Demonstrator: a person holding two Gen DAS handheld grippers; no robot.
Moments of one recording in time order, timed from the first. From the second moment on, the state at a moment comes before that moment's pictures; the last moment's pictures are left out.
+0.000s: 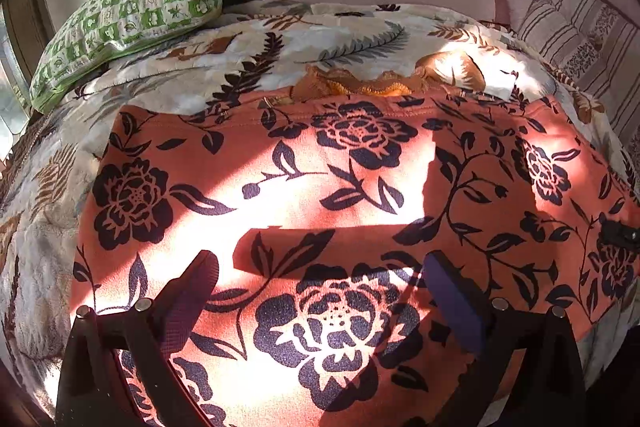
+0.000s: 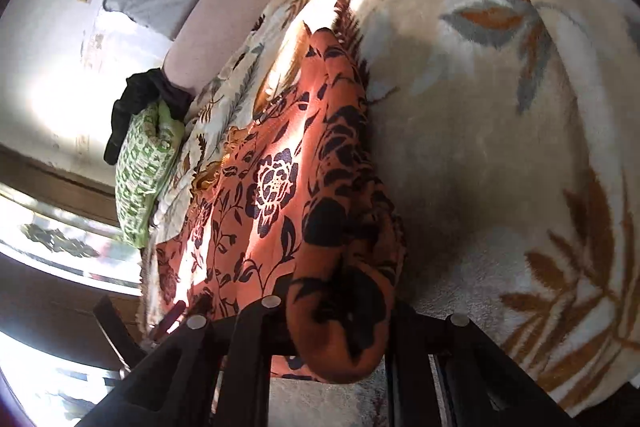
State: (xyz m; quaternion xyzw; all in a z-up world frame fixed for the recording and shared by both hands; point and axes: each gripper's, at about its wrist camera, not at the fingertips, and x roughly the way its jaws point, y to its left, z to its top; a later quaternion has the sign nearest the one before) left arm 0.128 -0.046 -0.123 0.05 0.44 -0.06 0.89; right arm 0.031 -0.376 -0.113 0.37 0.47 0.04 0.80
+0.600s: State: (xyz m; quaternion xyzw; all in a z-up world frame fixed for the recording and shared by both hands) left arm 0.130 -0.052 -0.148 0.07 0.44 -0.06 0.89; right arm 0.190 -0.433 -0.119 0.34 0.51 0.10 0.79
